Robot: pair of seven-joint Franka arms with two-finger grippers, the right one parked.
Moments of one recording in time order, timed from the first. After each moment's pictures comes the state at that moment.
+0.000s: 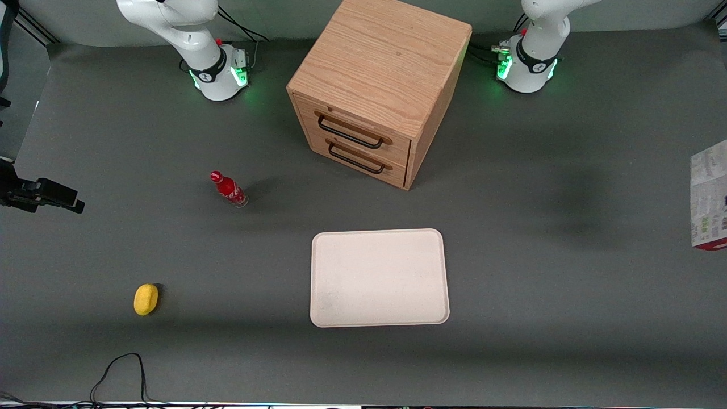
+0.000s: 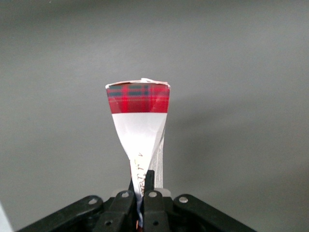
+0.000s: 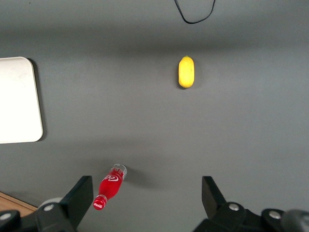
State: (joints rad) arm 0.33 0.21 -0.10 -1.50 0.02 1.68 0.40
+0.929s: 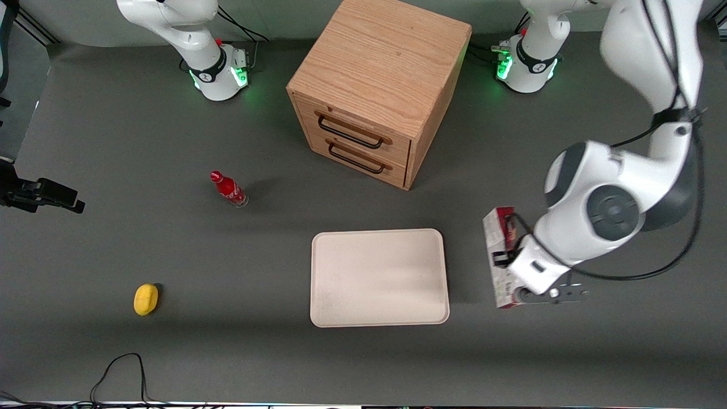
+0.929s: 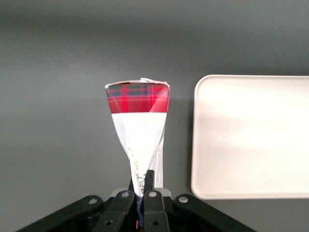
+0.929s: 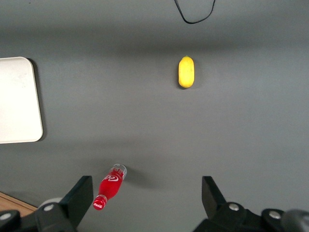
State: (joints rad) arm -0.09 0.65 -0.34 -1.25 0.18 1.89 -0.47
